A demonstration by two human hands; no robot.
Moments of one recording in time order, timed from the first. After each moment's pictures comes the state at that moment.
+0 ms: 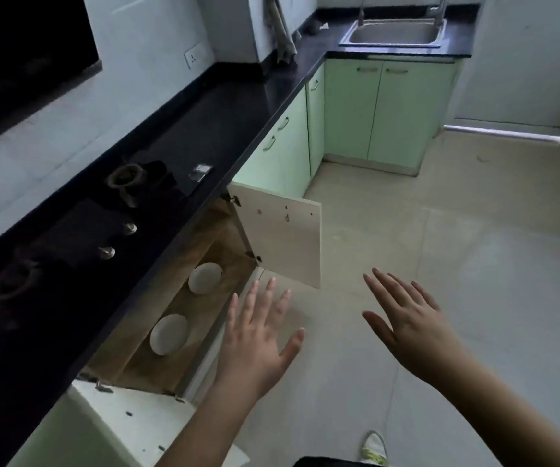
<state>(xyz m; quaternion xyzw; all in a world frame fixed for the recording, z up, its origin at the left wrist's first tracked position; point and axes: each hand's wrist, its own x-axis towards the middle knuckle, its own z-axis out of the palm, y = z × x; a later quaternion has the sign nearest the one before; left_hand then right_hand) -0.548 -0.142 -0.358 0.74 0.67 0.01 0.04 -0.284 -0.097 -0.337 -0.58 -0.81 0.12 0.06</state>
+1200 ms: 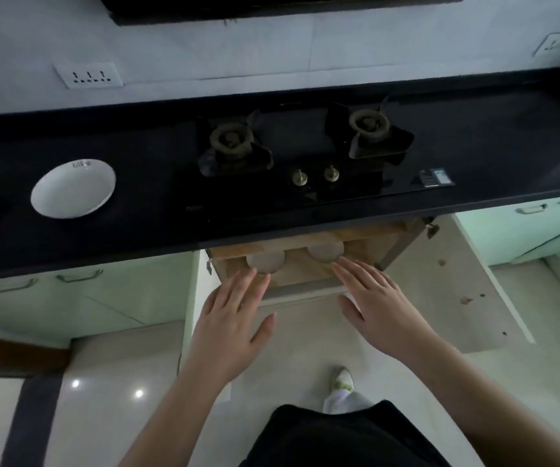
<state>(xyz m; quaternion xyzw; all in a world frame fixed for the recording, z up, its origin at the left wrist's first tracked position) -0.706 -0.217 -0.372 0.36 0.93 0.11 0.05 -0.611 0.033 -0.344 -0.05 -0.99 0.13 -0.04</state>
